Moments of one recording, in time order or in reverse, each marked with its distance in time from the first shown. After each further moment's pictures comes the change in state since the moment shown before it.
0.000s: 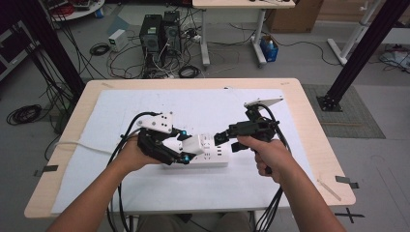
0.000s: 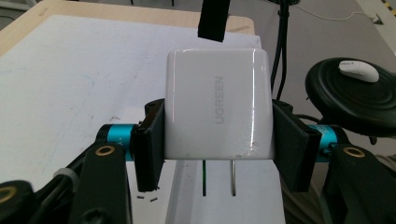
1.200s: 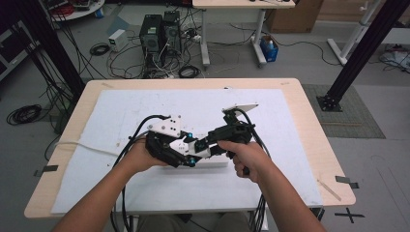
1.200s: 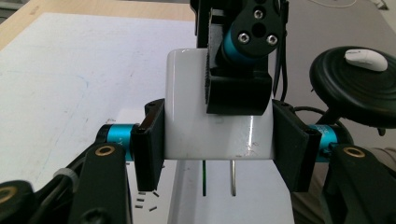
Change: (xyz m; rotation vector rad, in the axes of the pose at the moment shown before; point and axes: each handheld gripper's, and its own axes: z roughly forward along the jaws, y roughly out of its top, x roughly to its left) left arm -0.002 0.001 0.018 0.029 0.005 0.038; right arm 0.008 0.009 0.051 0.091 0.083 0.048
